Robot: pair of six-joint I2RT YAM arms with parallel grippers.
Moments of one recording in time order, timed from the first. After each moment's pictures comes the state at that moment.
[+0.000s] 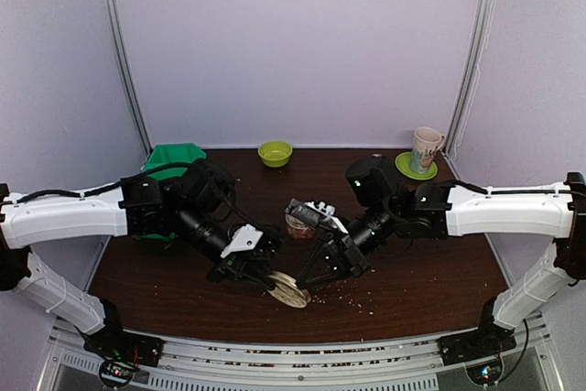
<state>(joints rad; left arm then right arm) -1.01 1.34 1.04 -0.53 0.71 0.68 1.01 1.47 1.06 -0.19 -1.04 0.29</state>
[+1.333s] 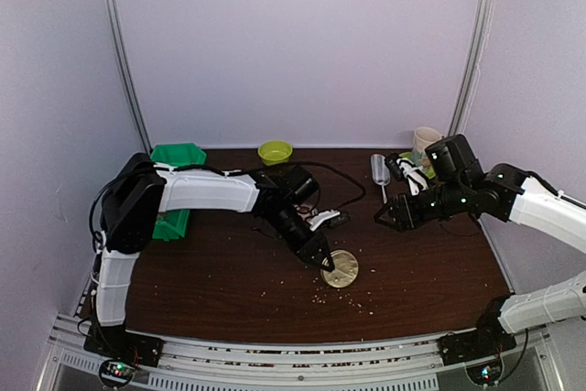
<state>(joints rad) -0.94 2.17 1.64 -0.60 0.76 -0.06 0.65 1.12 0.97 -0.61 -0.20 0.26</state>
